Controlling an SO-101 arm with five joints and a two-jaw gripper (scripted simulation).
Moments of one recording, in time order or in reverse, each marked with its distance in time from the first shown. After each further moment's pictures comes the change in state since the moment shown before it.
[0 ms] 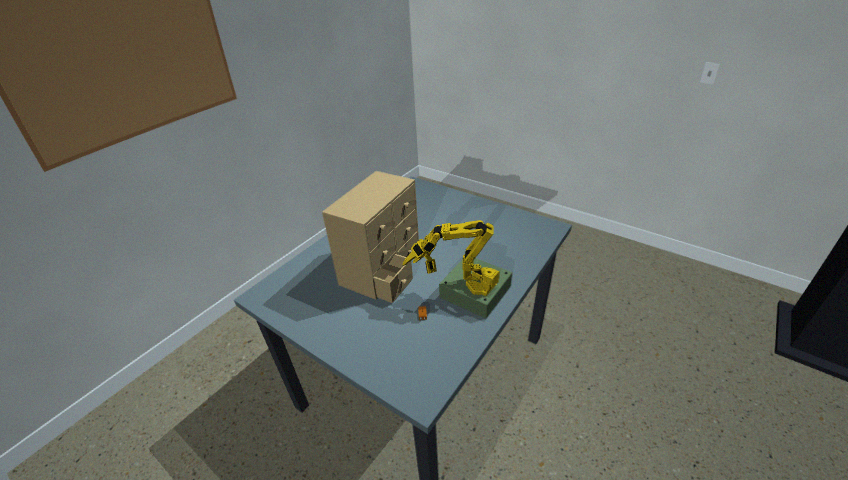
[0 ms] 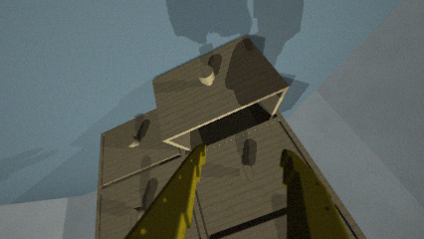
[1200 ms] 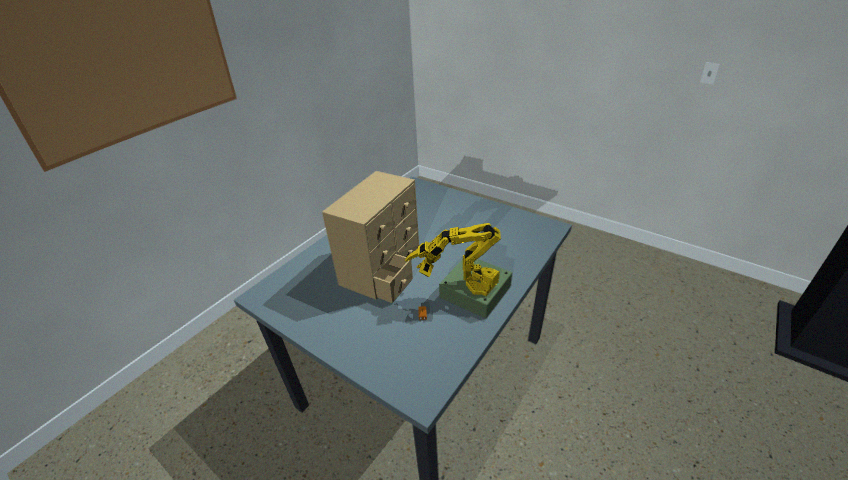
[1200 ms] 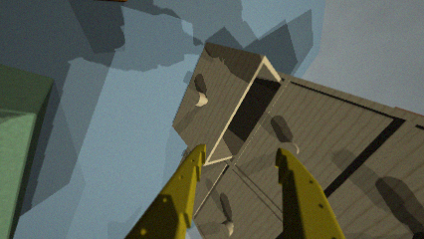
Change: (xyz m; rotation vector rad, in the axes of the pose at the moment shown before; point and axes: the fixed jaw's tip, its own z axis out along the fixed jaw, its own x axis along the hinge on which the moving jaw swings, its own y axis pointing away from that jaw) arm -0.023 -0.004 -0.005 0.111 0.012 0.707
